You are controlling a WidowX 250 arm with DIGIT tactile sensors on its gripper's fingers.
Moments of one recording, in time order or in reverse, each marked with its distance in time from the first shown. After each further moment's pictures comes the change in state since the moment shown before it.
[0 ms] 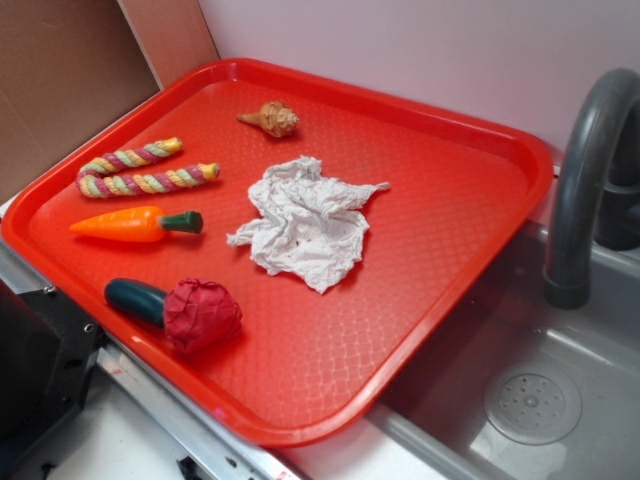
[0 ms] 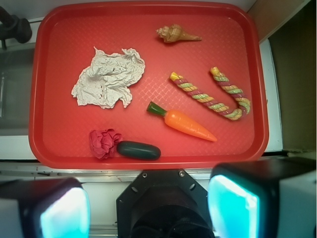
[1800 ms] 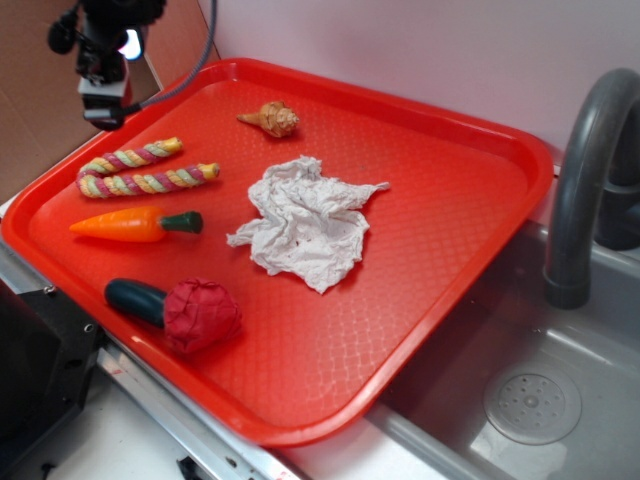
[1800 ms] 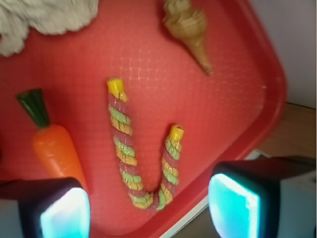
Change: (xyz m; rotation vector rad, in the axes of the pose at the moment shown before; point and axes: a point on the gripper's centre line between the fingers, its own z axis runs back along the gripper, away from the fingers) arm 0.094 0.084 -0.132 0.322 0.319 -0.822
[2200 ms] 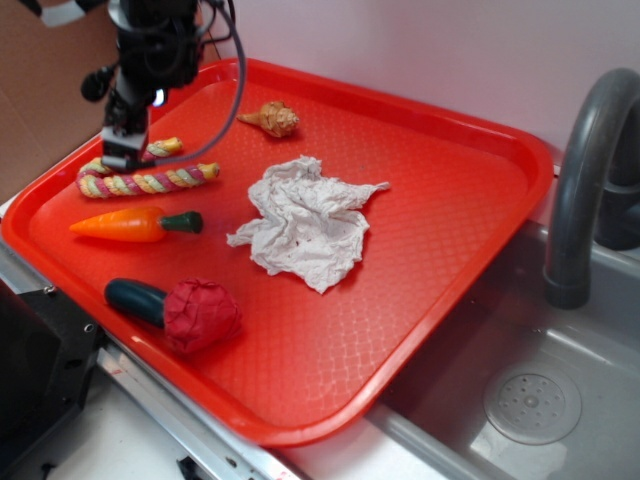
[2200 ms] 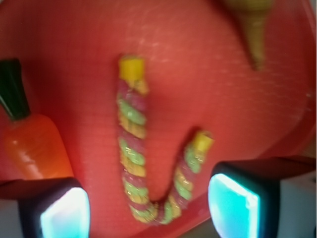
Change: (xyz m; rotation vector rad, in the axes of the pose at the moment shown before) arm 0.014 -0.018 -0.036 0.045 0.120 -0.133
